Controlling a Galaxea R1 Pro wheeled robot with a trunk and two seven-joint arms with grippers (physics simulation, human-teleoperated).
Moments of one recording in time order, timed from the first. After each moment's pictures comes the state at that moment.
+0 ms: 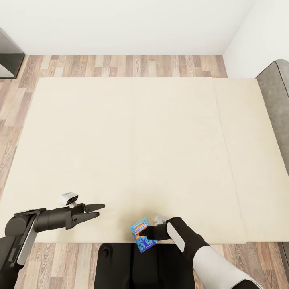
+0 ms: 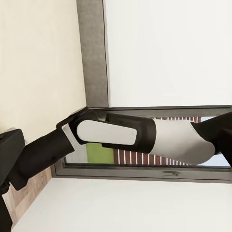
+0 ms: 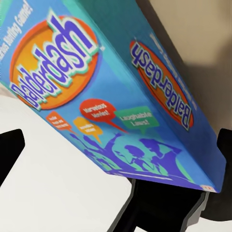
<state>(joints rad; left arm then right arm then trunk) -0.38 0.24 0.18 -1.47 0.22 0.91 -1.57 -0.70 0.13 0.36 -0.51 -0.48 0.67 0.15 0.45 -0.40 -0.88</state>
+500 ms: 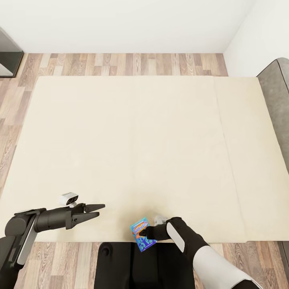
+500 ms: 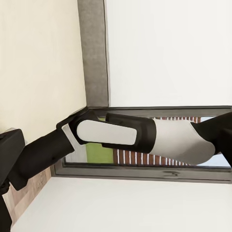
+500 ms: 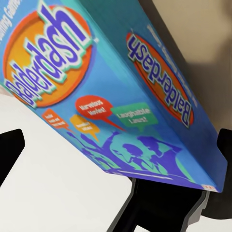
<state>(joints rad) -0.38 0.24 0.18 -1.47 0.22 0.91 -1.57 -0.70 0.14 0.36 -0.51 -0.48 0.67 0.15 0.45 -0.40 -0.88</state>
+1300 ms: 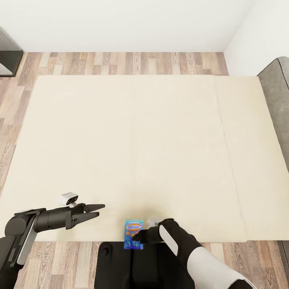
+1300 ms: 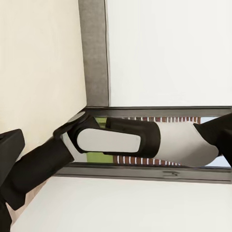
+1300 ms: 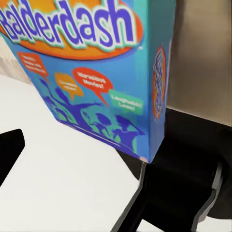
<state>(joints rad) -0.38 0.24 0.18 -1.47 0.22 0.91 -1.57 -0.70 0.17 0.45 -0.51 -0.49 0.67 0.15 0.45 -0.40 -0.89</state>
